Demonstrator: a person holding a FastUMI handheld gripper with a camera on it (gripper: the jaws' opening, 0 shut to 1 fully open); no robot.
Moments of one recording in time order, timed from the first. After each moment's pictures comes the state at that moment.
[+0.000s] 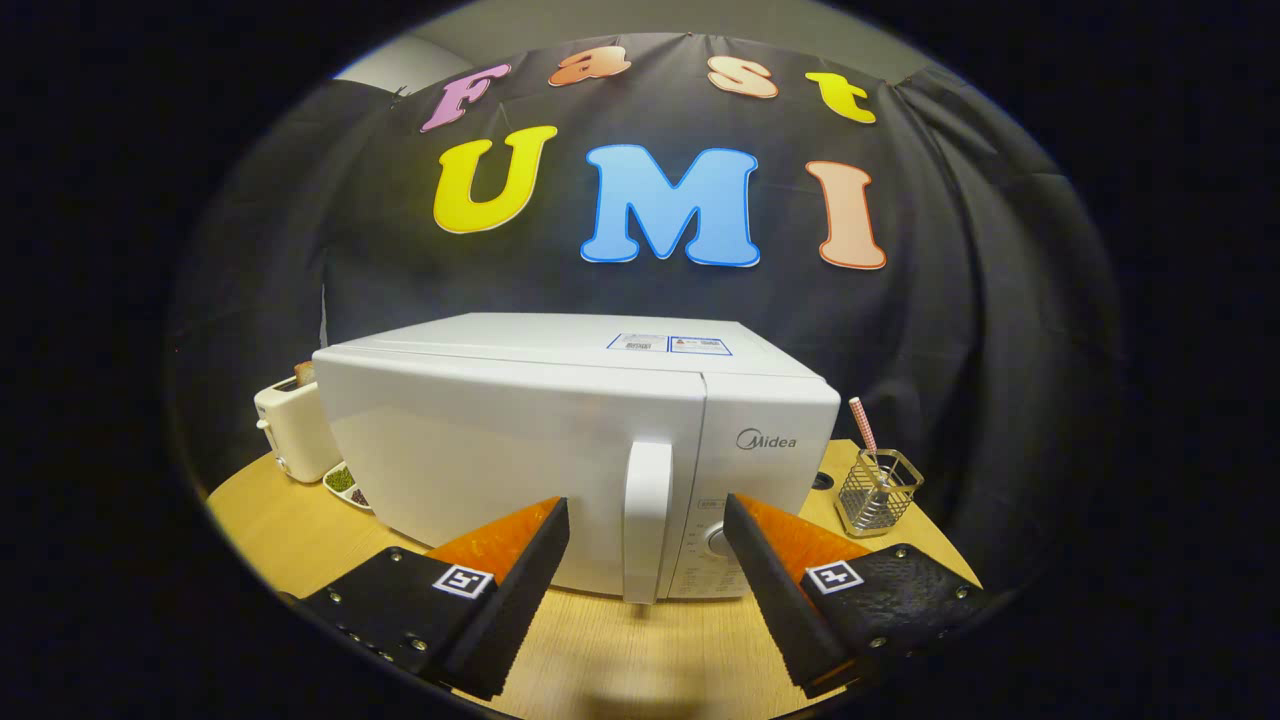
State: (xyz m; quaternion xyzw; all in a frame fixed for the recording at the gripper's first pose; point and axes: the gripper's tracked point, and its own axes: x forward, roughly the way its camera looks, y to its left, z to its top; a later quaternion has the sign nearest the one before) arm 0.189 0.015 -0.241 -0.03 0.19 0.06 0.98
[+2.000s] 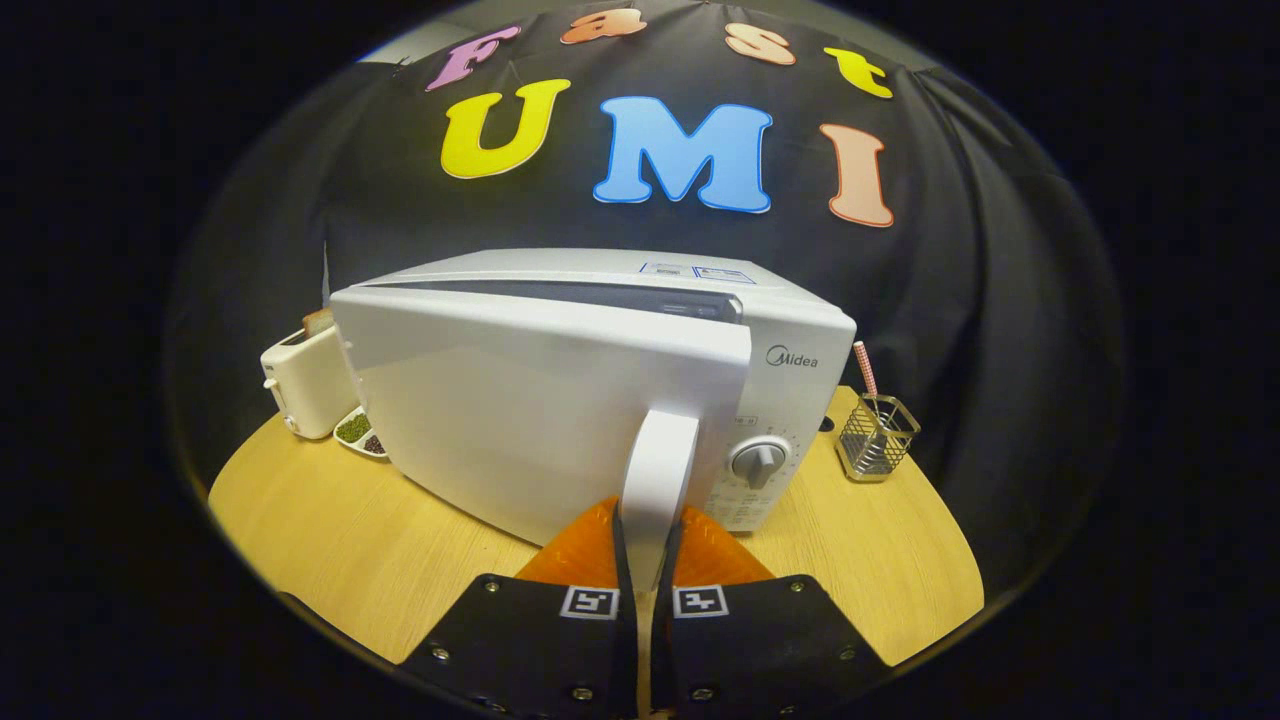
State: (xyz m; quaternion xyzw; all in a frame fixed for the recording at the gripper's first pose) arm 0.129 0.033 -0.260 -0.05 0.28 0.06 0.96
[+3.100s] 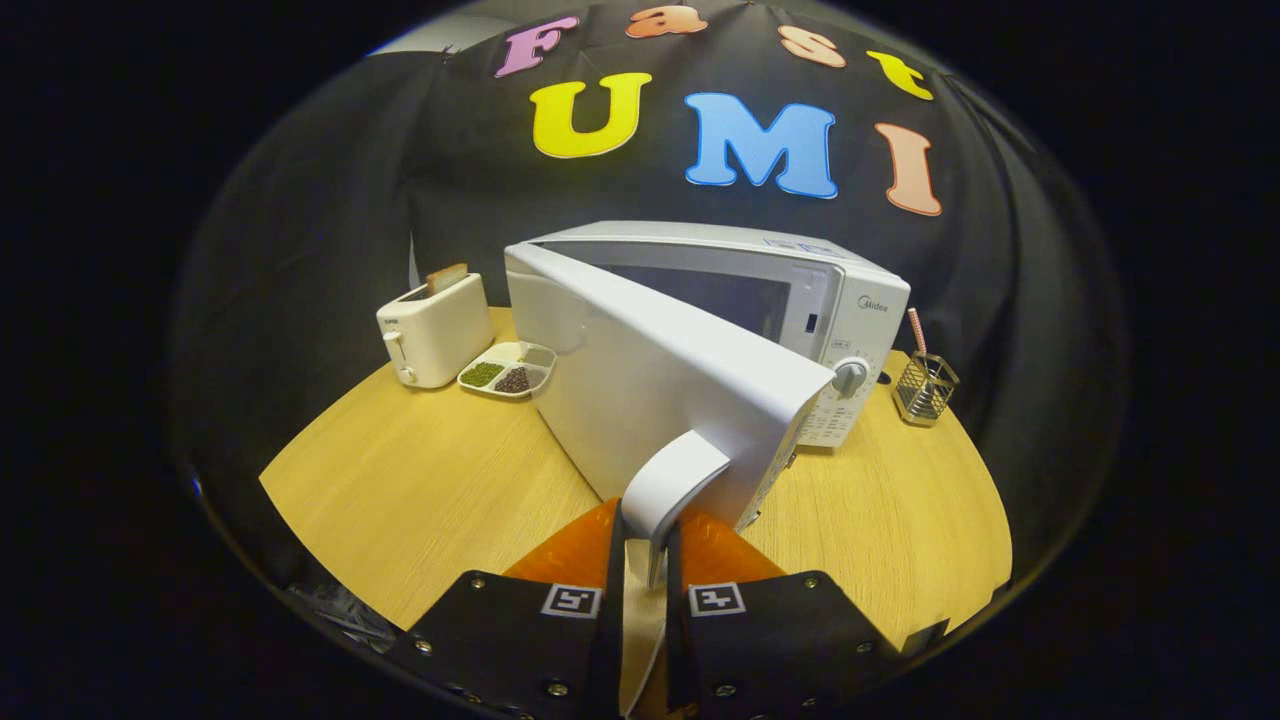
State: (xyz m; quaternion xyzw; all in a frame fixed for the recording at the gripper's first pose) arm -0.002 0.121 -0.244 -0.04 0.32 0.15 0.94
